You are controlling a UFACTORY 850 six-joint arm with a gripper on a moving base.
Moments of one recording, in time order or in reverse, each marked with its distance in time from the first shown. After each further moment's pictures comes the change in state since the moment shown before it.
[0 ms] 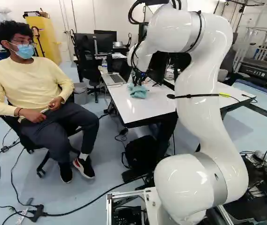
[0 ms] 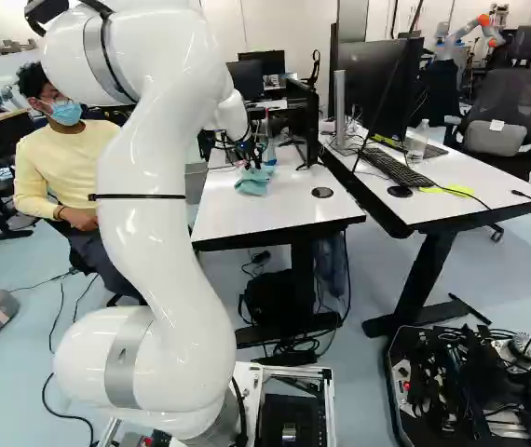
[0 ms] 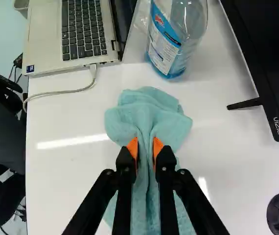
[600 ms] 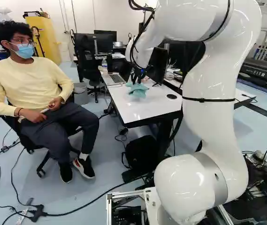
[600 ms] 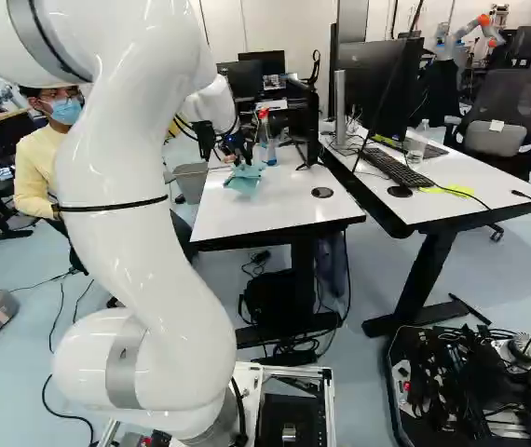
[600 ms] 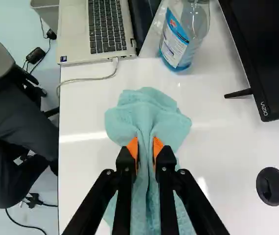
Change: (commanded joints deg) arm 2.2 11.0 9.8 0.0 -0.2 0.0
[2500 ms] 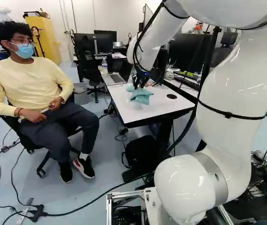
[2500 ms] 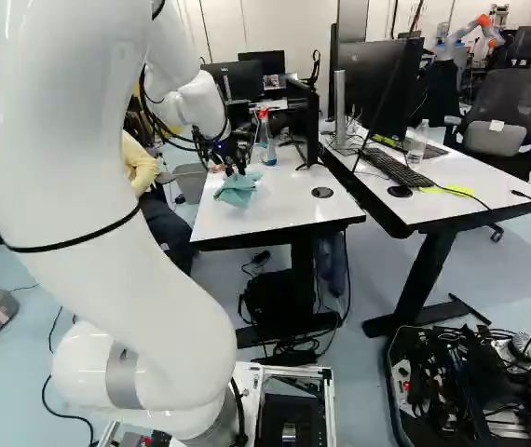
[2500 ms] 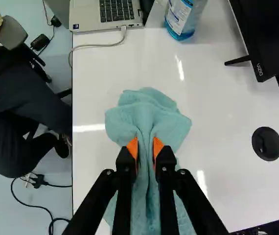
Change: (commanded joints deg) arm 0.5 12.7 14.6 0.0 0.0 0.0
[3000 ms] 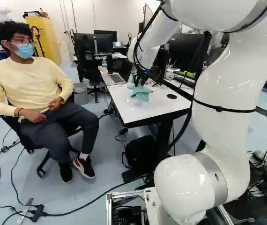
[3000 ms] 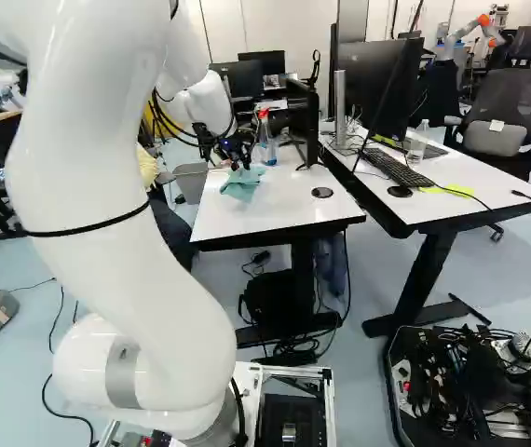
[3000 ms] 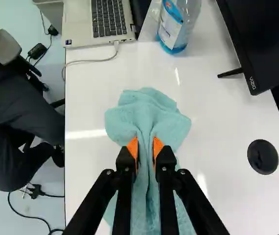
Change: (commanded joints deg) arm -1.8 -5.4 -6.1 0.0 1.9 0.0
